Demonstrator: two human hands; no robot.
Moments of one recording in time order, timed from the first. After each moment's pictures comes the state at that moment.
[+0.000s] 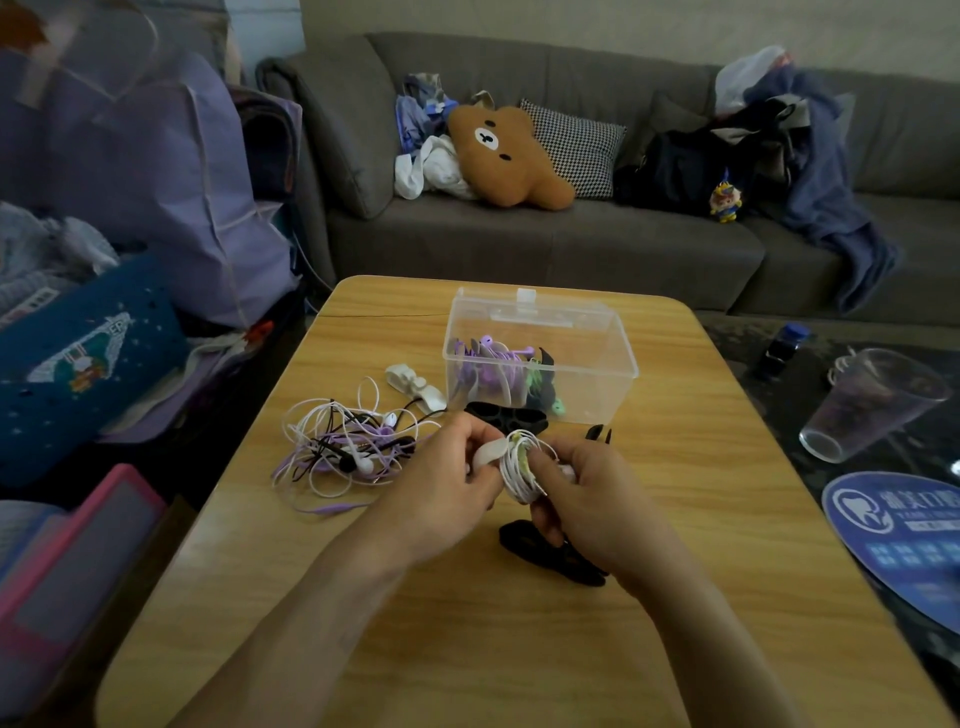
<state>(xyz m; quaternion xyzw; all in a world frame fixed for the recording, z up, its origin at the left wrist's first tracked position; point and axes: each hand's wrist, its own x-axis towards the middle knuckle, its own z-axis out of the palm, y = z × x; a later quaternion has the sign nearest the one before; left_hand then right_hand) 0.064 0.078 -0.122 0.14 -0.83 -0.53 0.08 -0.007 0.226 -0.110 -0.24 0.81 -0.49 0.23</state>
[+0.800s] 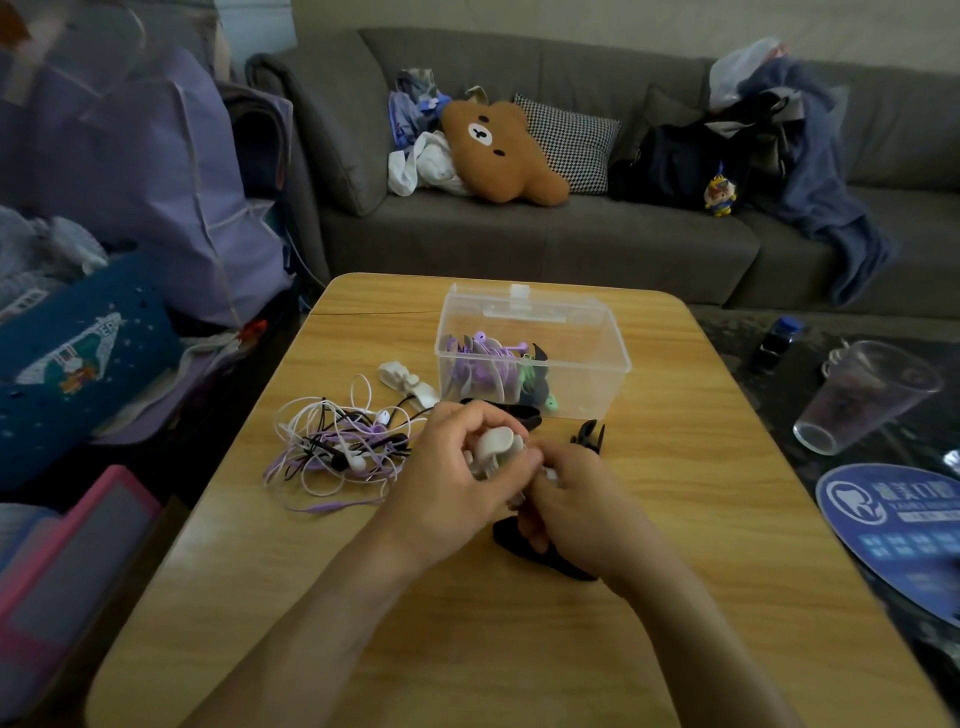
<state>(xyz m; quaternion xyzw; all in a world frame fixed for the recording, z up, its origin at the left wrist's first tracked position) 0.061 0.090 -0.125 0.09 -0.80 -0.57 0.19 -0.001 0.224 -0.106 -0.24 0.81 -0.46 0.26</state>
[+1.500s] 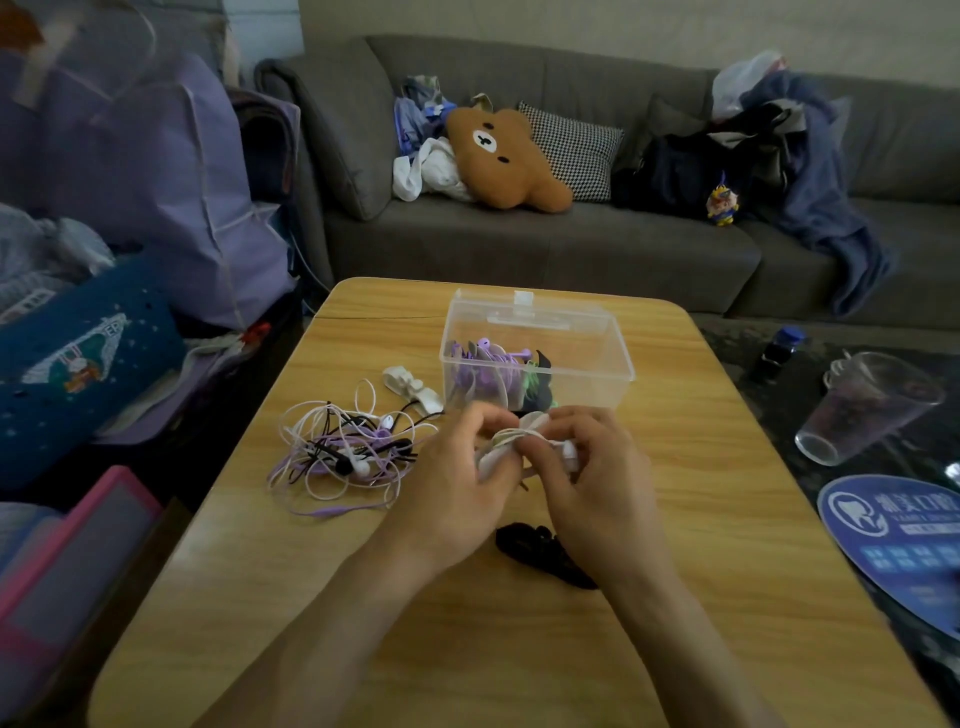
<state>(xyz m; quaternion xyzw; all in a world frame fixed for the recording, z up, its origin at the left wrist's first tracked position) 0.055 0.089 -0.133 0.11 -0.83 -0.52 0.19 -0.012 0.219 -0.126 -0.27 0.83 -0.48 -0.07</state>
